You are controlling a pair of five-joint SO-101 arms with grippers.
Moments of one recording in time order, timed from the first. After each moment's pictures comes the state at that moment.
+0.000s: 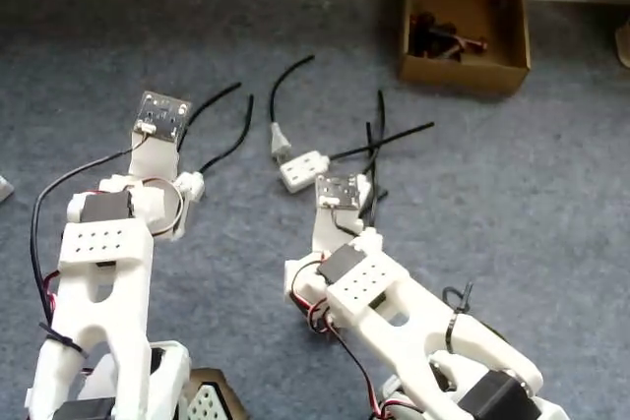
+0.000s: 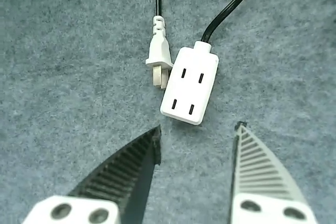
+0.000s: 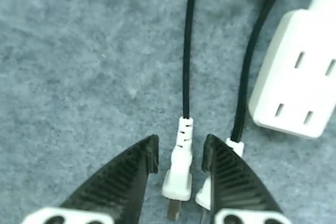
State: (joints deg) left arm -12.8 -34.4 50.9 54.9 -13.4; right arm -46.3 -24.8 57.8 50.6 -39.6
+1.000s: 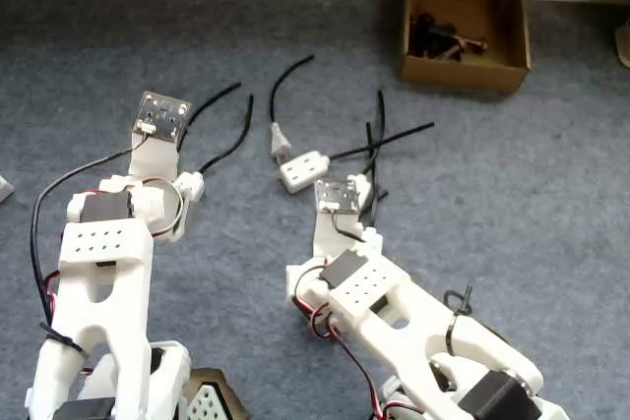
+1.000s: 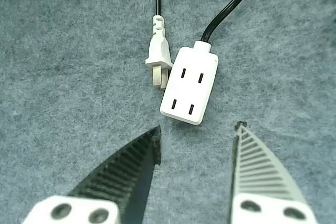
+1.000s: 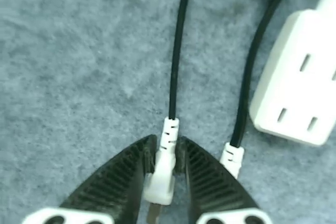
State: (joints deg) left arm -12.8 -34.4 50.9 54.9 -13.4; right arm -46.3 -24.8 60.9 47.6 -37.7
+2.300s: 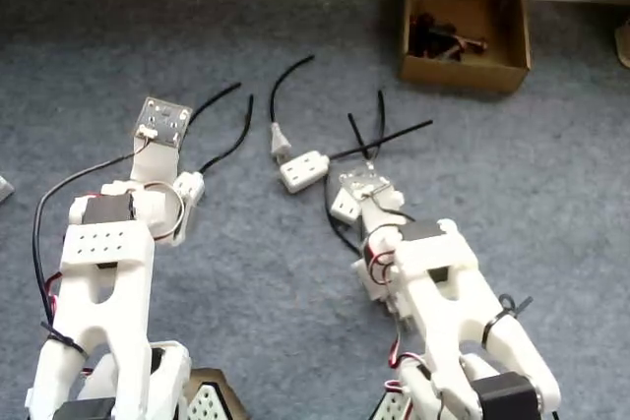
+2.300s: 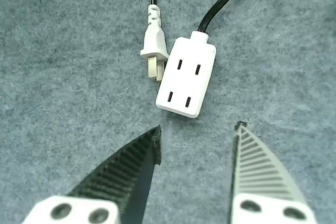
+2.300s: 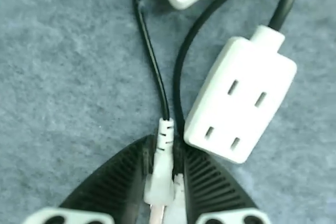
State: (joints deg) left arm -12.8 -34.4 52.5 54.9 -13.4; right arm -15.5 -24.9 60.9 51.6 20.5
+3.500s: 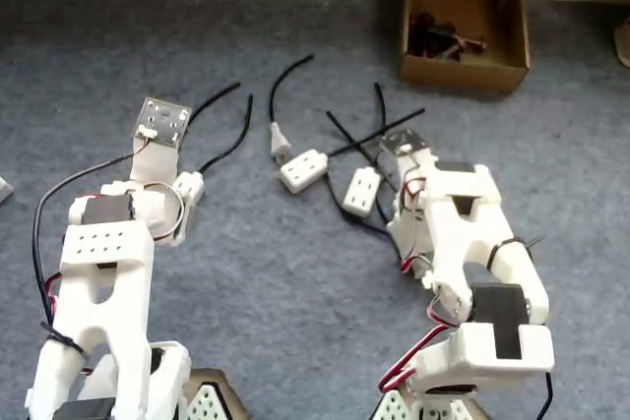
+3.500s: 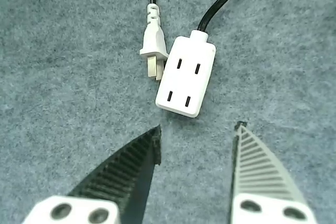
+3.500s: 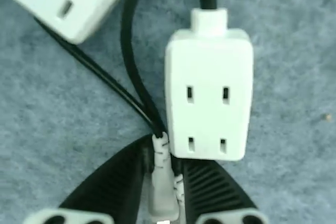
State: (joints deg) left arm -12.8 -34.4 52.5 54.9 -13.4; right arm -2.2 3.6 36.0 61.8 28.3
